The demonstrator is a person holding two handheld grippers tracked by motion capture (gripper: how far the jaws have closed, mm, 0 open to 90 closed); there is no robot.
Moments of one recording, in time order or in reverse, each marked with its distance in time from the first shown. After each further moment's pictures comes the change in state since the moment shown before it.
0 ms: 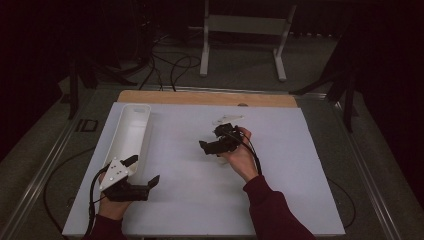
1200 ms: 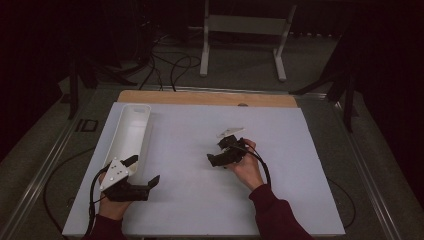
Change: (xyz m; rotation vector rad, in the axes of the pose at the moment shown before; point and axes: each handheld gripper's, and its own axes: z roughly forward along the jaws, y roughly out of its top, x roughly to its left) left arm 0.000 0.000 0.000 0.003 0.001 0.002; right arm -0.004 -0.041 0.008 0.135 -0.041 -0.007
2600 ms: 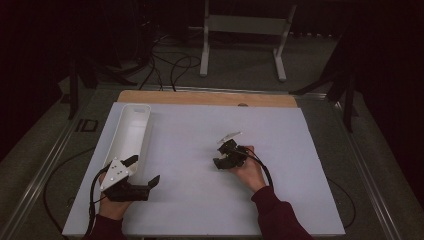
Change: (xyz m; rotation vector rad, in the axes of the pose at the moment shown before) left arm 0.000 0.000 0.000 0.003 0.002 0.004; right arm -0.001 -0.015 0.011 0.119 -0.019 -0.032
